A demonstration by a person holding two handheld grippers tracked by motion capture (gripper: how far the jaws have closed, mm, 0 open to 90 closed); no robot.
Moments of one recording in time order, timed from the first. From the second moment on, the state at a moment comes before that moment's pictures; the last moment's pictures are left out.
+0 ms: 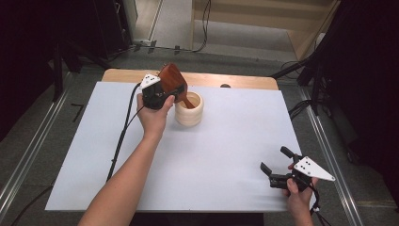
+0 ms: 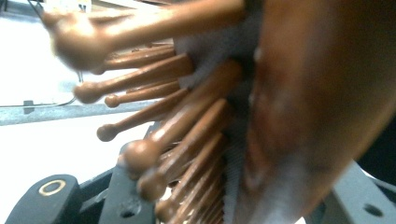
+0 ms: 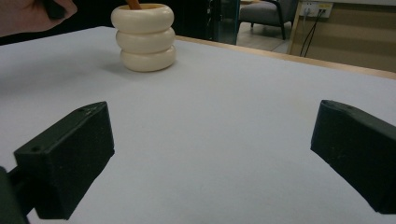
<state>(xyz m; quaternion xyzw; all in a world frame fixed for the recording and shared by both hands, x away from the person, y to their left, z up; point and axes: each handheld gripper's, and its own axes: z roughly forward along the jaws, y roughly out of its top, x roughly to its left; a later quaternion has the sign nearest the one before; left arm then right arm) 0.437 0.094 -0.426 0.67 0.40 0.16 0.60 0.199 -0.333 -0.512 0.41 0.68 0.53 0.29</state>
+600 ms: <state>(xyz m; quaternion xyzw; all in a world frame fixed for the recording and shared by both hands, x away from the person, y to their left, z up) 0.439 0.088 -0.439 0.68 0.41 0.15 0.59 0.199 -0.332 -0.513 0.41 0.68 0.53 0.29</state>
